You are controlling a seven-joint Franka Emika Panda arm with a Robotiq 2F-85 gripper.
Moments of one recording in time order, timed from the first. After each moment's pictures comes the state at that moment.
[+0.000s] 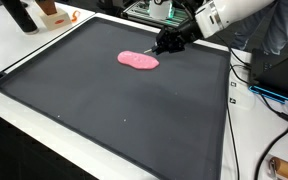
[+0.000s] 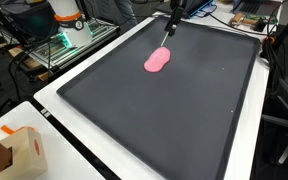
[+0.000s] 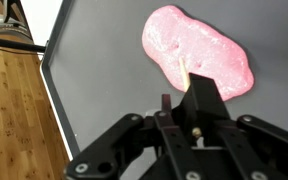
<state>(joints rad) 0.42 0.43 0.24 -2.01 -0.94 1.86 0.55</state>
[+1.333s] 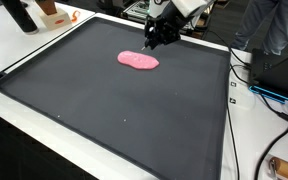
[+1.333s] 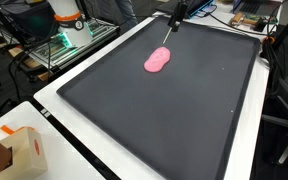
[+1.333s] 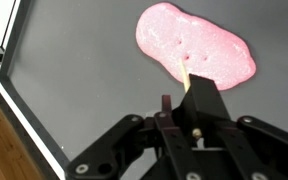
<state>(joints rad) 0.28 0.30 0.23 -2.01 -0.69 2.01 0.31</state>
